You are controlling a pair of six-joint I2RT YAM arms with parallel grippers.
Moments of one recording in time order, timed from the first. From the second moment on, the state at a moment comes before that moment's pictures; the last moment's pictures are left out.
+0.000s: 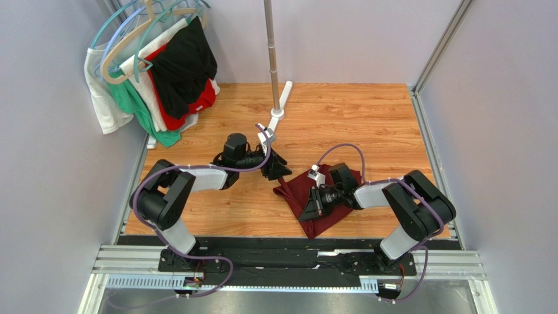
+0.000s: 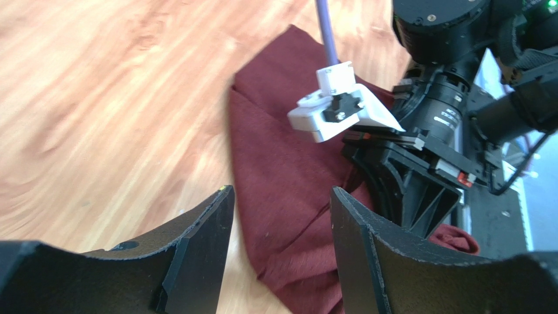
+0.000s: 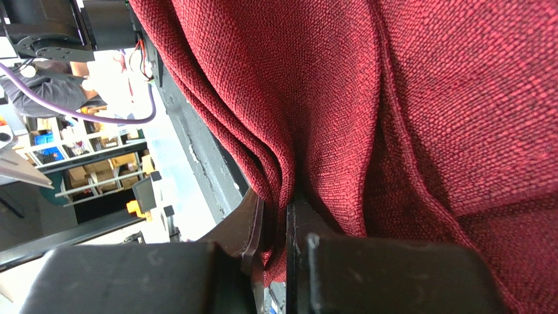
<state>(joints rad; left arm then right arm) -0.52 1.65 0.70 0.66 0.79 -0.16 0.53 1.59 0.45 0.22 -0.90 0.53</state>
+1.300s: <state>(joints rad) -0.68 2.02 1.11 0.22 0.71 -0.16 0.52 1.54 0.40 0.22 -0.90 0.52</state>
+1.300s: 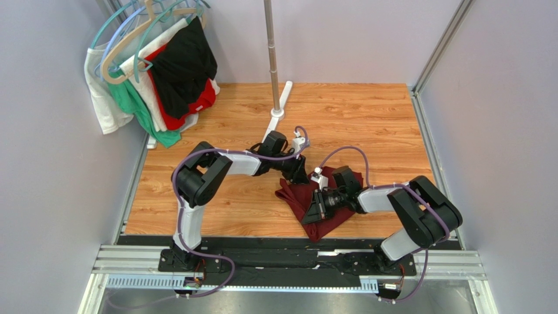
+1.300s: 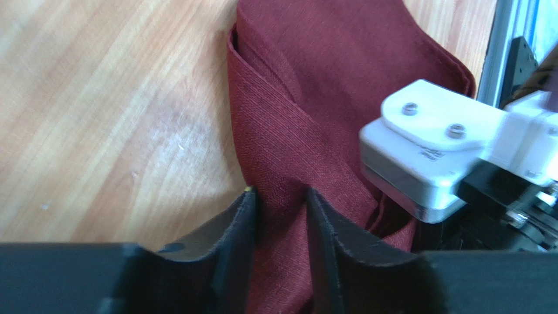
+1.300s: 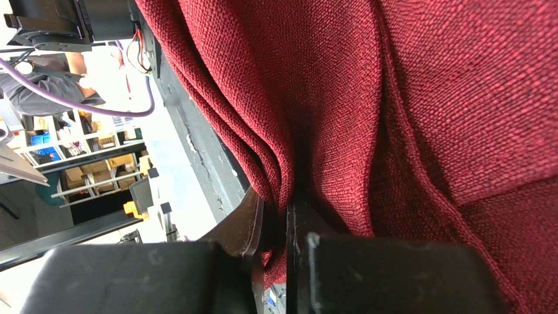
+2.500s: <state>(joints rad) -0.51 1.68 0.81 0.07 0.45 -0.19 0.56 1.78 0.72 0.02 -0.95 0.36</state>
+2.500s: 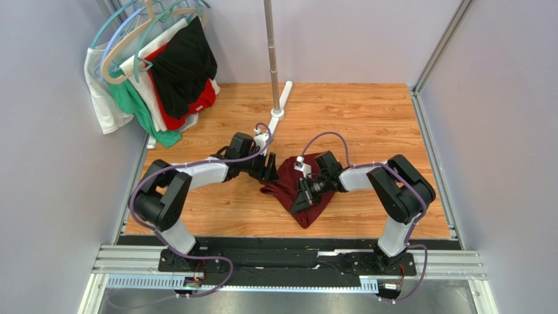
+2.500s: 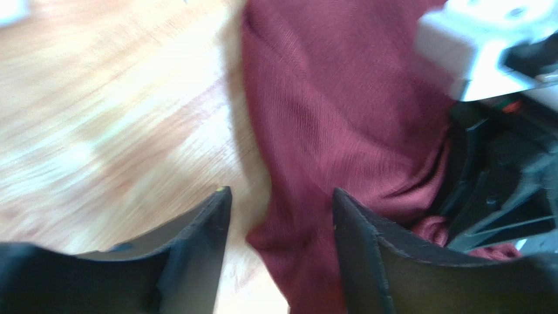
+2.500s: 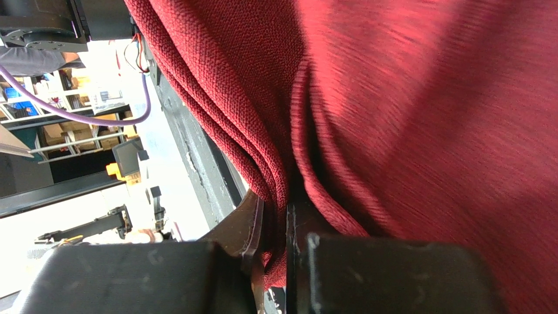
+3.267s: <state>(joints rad) -0.51 1.45 0.49 0.47 0.68 -0.10 0.55 1.83 0.77 -0.07 -1.03 0.29</state>
